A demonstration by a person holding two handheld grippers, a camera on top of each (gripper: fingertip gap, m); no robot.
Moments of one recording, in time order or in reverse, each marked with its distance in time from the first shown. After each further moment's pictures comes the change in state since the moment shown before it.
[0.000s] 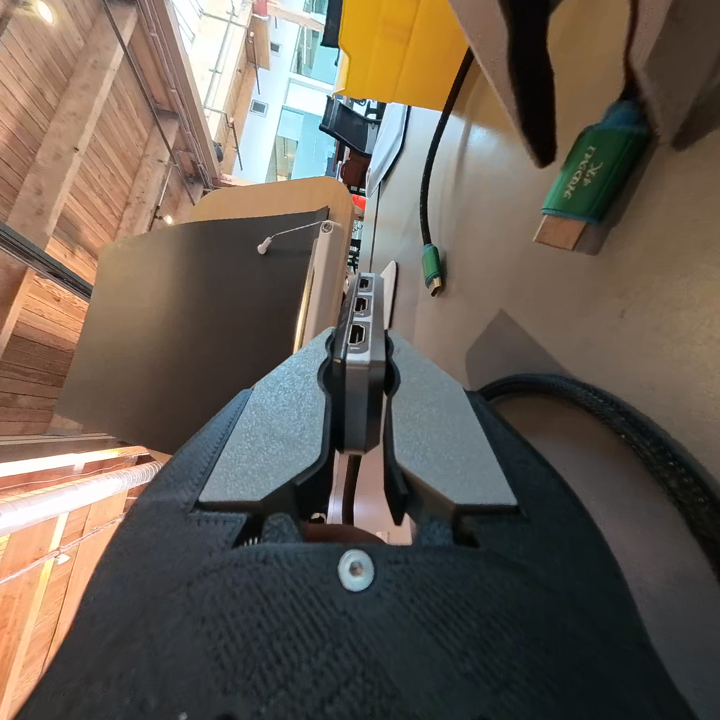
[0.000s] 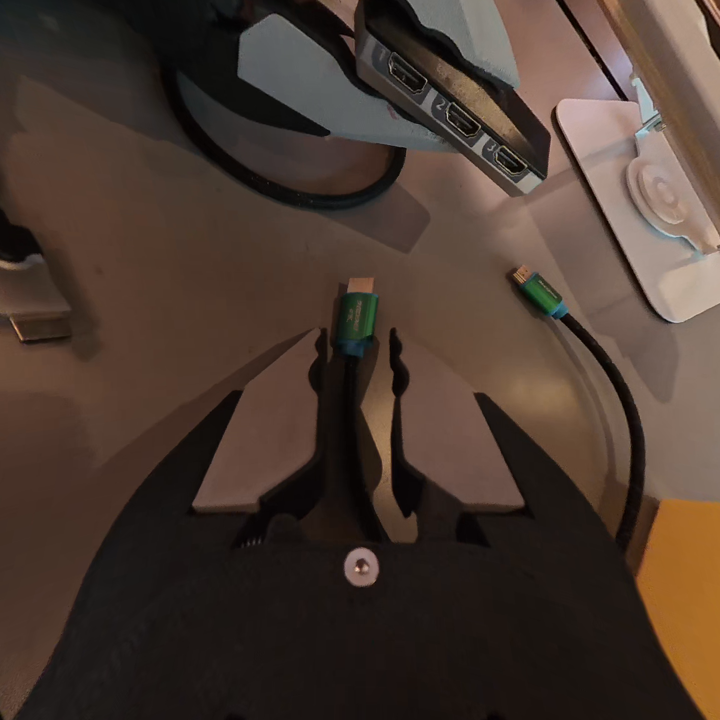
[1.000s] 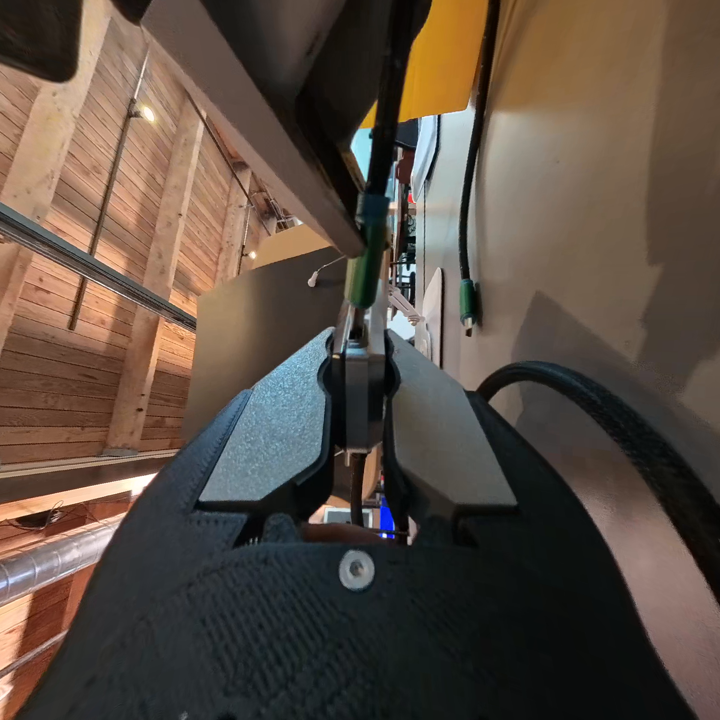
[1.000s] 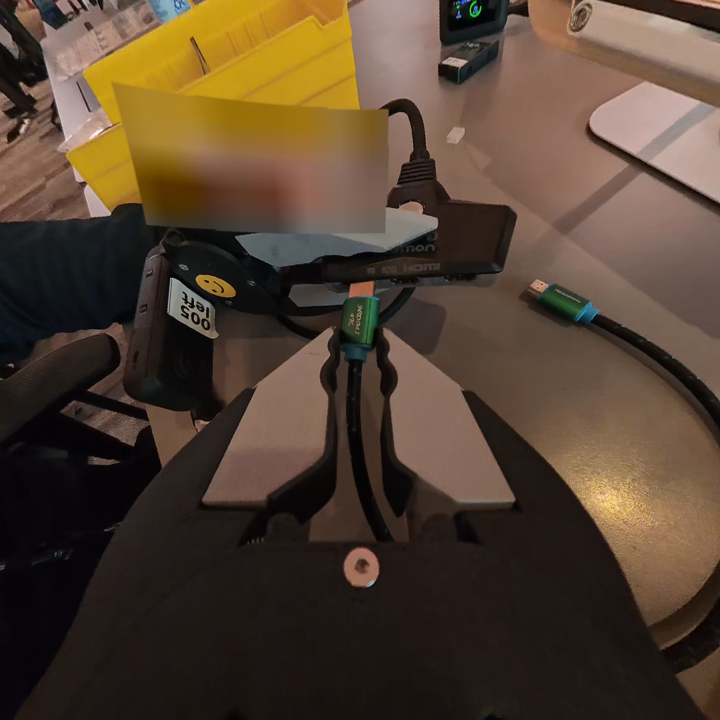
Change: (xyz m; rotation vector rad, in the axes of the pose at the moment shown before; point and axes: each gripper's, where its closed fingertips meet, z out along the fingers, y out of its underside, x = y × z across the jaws) left arm -0.006 -0.022 0.002 0.001 -0.157 0.247; right arm 0.012 -0.061 -0.025 0.182 -0.315 0.481
